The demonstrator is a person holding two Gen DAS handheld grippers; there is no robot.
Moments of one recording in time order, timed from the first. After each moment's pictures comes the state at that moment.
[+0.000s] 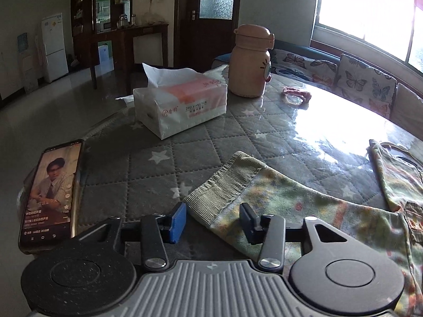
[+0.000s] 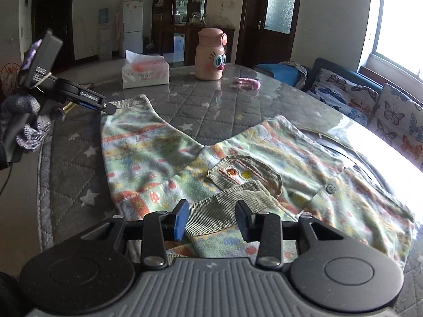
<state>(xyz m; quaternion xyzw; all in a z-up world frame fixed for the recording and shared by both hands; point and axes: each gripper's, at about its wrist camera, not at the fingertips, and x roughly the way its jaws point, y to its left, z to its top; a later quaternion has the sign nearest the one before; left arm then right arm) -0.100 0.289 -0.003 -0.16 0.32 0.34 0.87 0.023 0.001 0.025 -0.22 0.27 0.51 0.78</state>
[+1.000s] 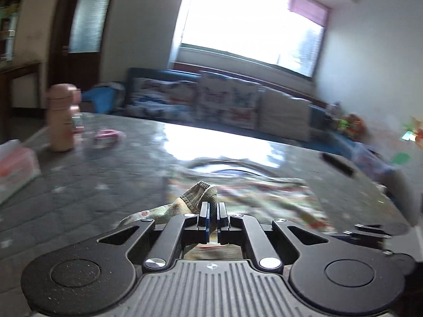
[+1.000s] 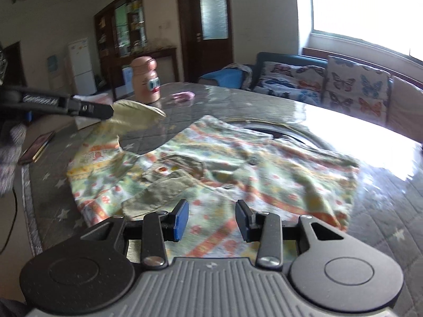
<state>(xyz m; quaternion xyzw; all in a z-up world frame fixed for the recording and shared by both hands) -0.033 0.120 0.072 -0.12 0.25 0.03 0.96 0.057 -0.093 0.037 -0.10 0.29 0.42 0.85</state>
